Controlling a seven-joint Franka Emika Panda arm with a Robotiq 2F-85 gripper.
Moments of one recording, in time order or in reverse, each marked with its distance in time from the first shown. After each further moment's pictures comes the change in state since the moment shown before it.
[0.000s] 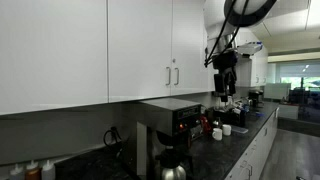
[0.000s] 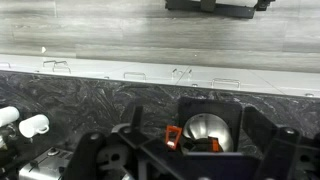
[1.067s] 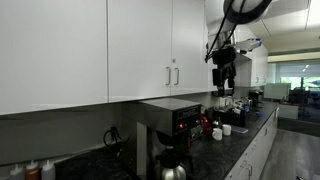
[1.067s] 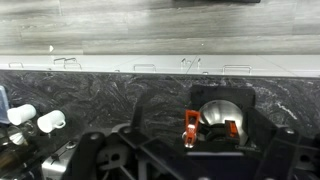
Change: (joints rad) arm -0.006 -0.001 -0.046 0.042 -0.042 0.001 0.029
